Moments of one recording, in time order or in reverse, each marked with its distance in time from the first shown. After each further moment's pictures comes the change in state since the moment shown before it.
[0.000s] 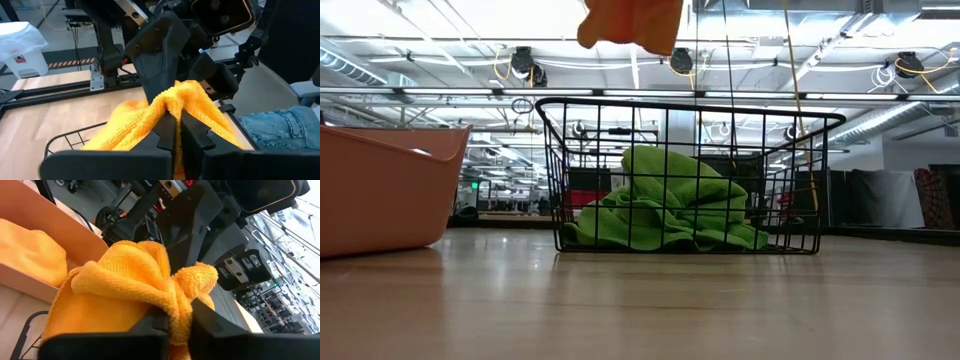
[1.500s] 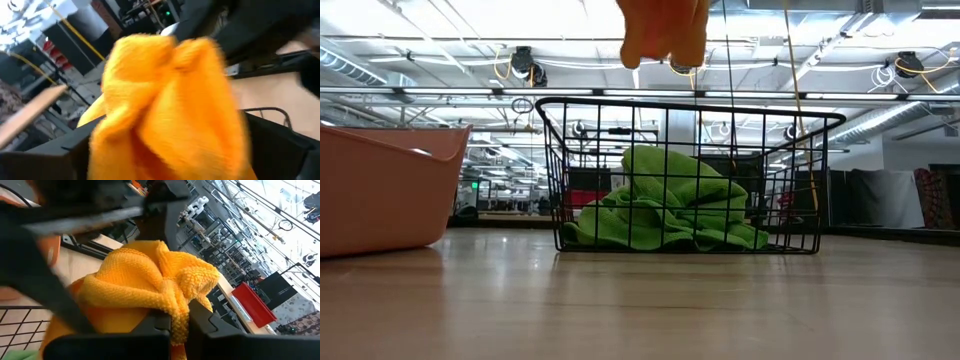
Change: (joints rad) left arm -0.323 0.246 0.000 0.264 -1.130 0.154; right arm 0.023 0.002 0.000 -0.050 0.319 0.161
